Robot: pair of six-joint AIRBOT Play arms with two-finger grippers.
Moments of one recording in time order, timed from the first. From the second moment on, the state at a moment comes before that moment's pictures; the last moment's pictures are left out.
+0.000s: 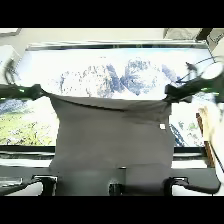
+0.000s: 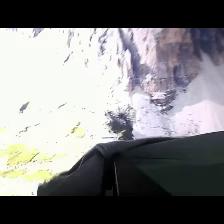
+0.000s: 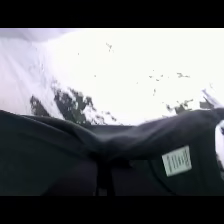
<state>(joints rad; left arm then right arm) 0.22 -1.36 1.26 0.98 -1.08 -1.36 -0.10 -1.49 1.46 -1.23 1.33 1.65</state>
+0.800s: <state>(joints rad) 0.13 -1.76 1.48 0.96 -0.76 -1.37 -0.08 -1.80 1.51 -1.15 0.65 1.69</state>
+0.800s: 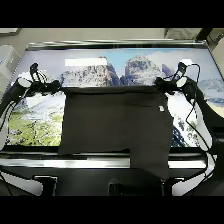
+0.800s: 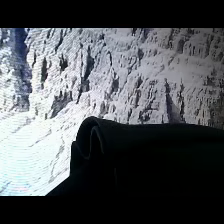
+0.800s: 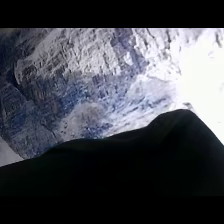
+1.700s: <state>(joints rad) 0.15 -1.76 1.44 1.10 -1.45 -1.38 -0.19 -1.77 1.54 -1.30 1.62 1.68</state>
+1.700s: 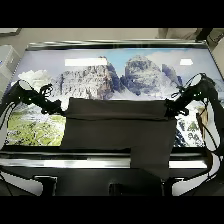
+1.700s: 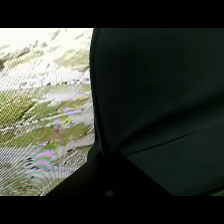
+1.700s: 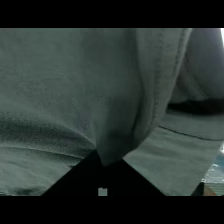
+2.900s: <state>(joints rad) 0.34 -1.42 0.73 1.04 -1.42 -1.19 -0.41 -1.40 1.06 -1.36 1.67 1.56</state>
